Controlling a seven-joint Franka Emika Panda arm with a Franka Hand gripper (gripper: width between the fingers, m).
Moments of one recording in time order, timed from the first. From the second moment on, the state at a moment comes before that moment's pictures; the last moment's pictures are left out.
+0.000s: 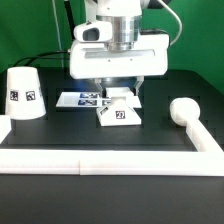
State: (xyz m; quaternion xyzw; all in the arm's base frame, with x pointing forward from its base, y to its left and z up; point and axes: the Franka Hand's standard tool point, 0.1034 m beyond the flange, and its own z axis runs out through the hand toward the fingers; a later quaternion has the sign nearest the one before) arm 0.427 0.017 0.048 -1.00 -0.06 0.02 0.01
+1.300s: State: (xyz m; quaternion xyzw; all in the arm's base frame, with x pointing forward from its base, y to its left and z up) arm 0.499 0.045 0.047 -1.00 -0.05 -0.03 0.02
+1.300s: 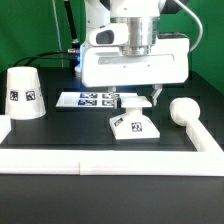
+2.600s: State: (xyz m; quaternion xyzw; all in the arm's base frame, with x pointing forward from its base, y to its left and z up) arm 0.603 0.099 0.049 -1.00 -0.02 -0.09 0.03
